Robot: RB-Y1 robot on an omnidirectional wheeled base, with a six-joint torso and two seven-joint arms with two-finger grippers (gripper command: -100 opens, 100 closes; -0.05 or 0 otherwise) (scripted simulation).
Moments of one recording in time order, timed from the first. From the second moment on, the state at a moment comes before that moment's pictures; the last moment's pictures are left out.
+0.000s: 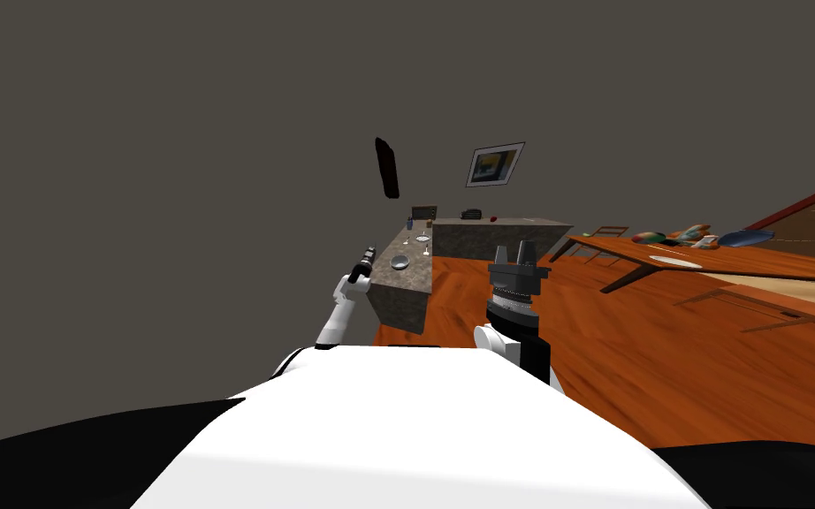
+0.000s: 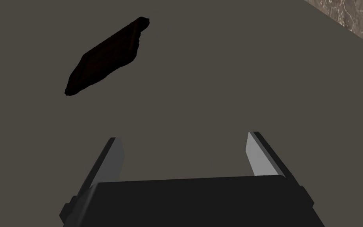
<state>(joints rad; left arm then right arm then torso) -0.28 0.24 0.03 -1.59 -0.04 0.15 -0.16 0.51 0.05 0.02 -2.39 -0.09 -0.55 0.03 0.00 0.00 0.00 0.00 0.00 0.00</state>
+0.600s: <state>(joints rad) -0.43 0.26 0.03 -1.43 -0.03 0.29 -0.17 0.51 0.05 0.02 -2.39 -0.09 -0.55 0.03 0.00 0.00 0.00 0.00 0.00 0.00</state>
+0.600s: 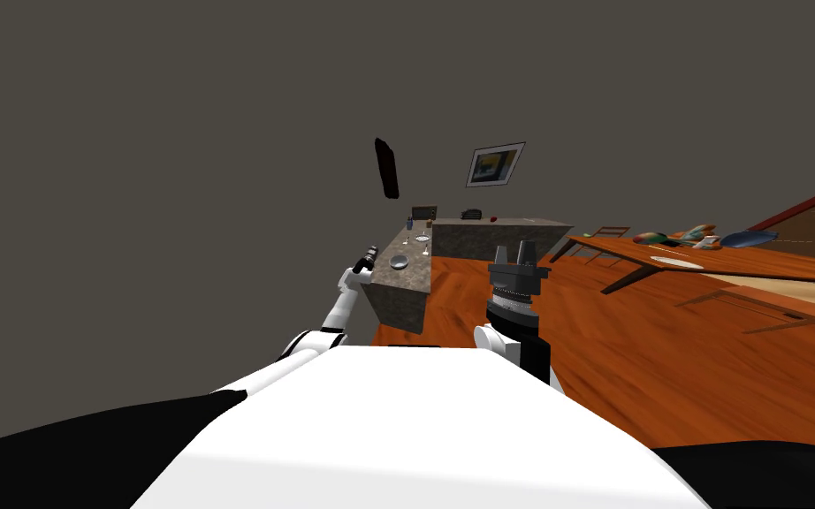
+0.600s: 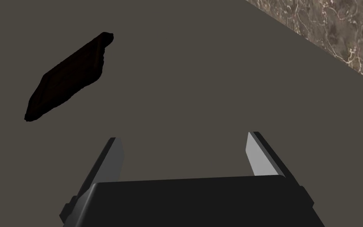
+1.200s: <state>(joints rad) -0.57 0.28 0.03 -1.27 -0.01 0.44 -0.18 0.51 0.05 0.02 -2.39 -0.09 -0.55 0.03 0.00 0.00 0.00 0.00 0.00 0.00</state>
